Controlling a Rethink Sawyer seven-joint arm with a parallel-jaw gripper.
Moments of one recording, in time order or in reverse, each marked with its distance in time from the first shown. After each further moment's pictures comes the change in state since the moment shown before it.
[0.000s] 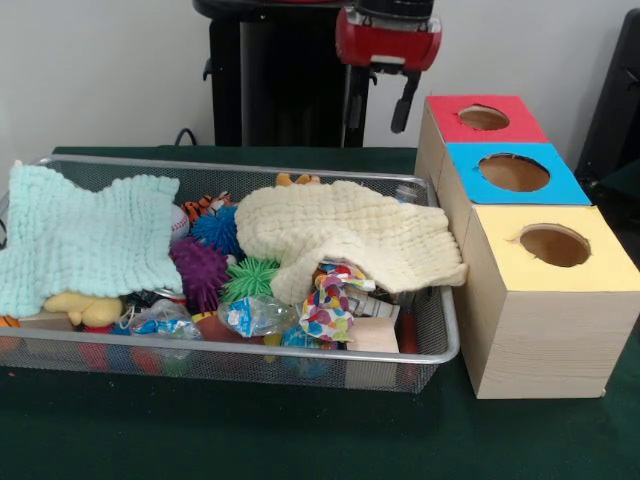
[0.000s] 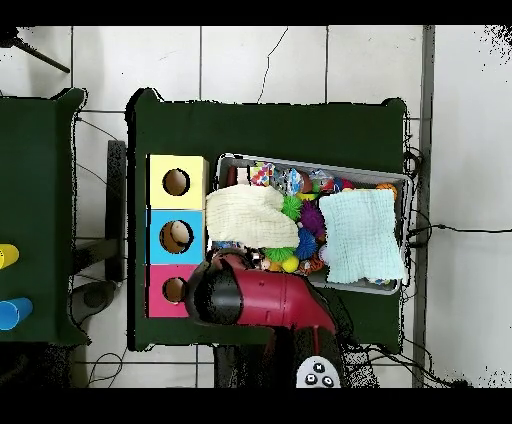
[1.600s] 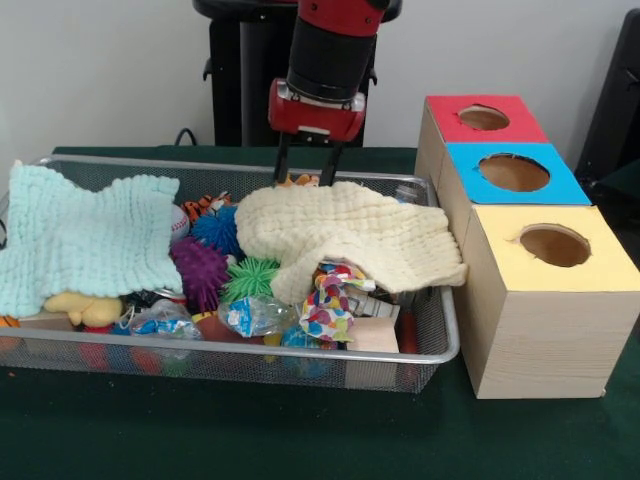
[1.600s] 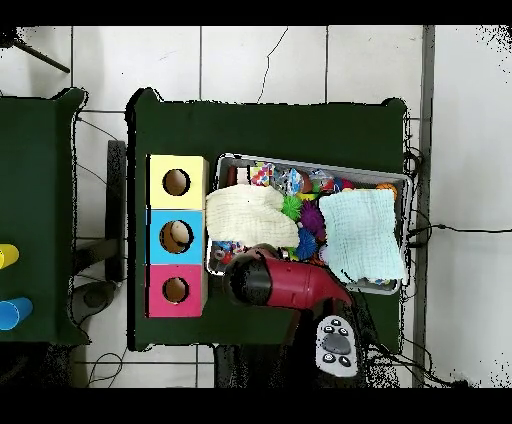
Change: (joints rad) arm -0.021 0.230 -0.097 -0.103 -0.049 -0.080 0.000
